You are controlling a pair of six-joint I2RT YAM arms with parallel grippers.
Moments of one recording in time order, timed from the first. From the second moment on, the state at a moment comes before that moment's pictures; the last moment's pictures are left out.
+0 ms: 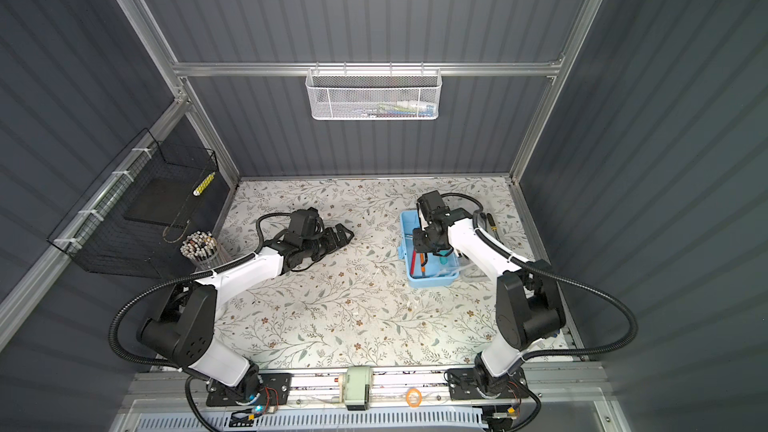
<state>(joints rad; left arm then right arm) -0.48 1.58 0.95 -0.10 0.20 -0.80 0.39 1.66 1.25 -0.77 -0.01 0.27</state>
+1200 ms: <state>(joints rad) -0.48 1.57 0.92 -0.11 0.19 -0.78 0.50 1.95 1.51 -0.98 0.31 0.20</state>
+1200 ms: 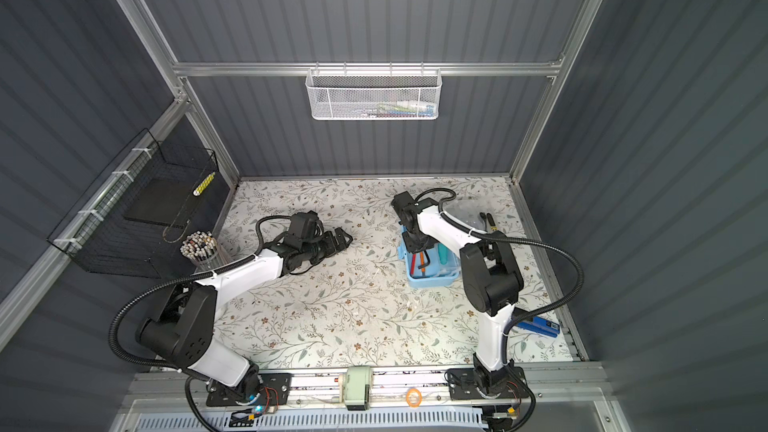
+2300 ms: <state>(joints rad) -0.55 1.65 0.96 -0.11 0.23 -0.75 0.35 1.57 1.23 -0.74 0.12 0.28</state>
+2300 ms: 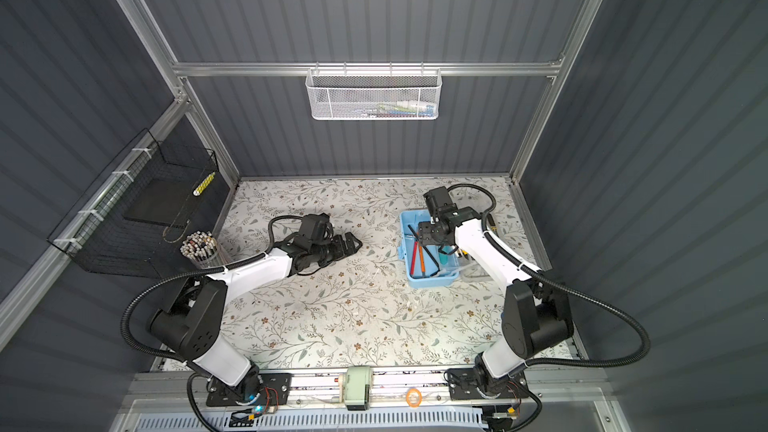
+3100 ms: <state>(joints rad) -0.61 1.68 1.00 -0.11 0.26 -0.74 0.34 1.62 1.16 -0.67 -0.03 0.29</state>
